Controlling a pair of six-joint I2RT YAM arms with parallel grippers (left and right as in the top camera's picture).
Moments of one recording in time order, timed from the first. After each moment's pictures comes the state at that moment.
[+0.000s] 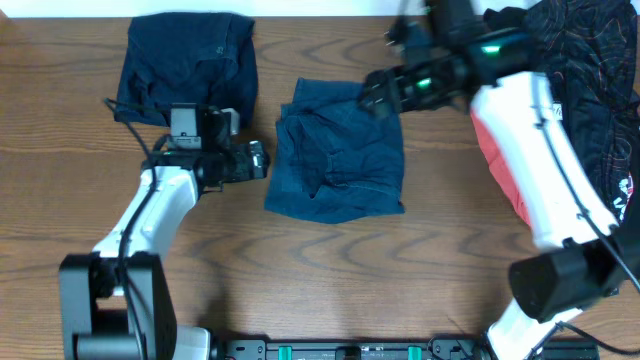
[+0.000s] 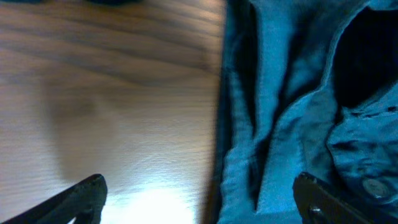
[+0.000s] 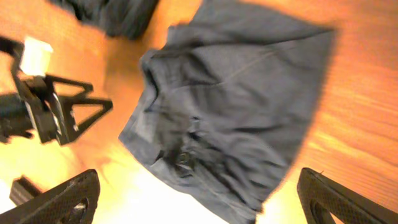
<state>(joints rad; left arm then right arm) -0.03 1.63 0.95 -0.43 0.37 -0.16 0.28 1.85 1.94 -1.18 -0.38 0.12</state>
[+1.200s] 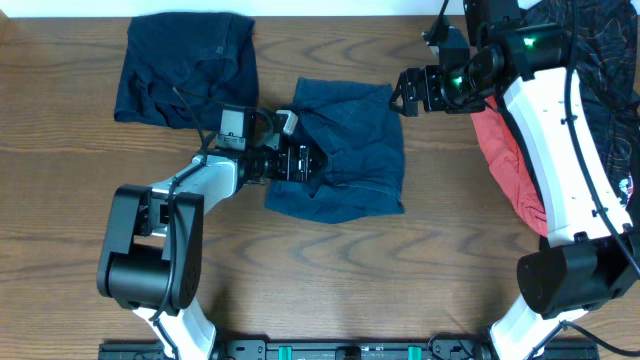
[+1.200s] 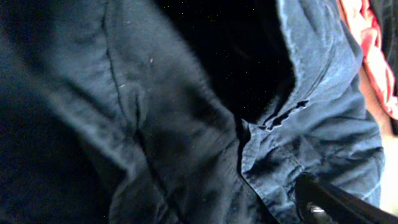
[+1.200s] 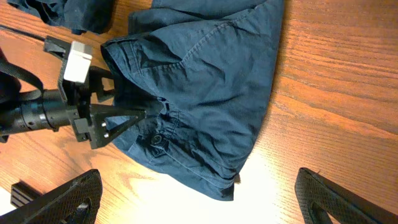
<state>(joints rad) -0.18 1.88 0.95 -0.09 0.67 -0.12 0.19 1.86 1.94 -1.28 -0.37 0.10</state>
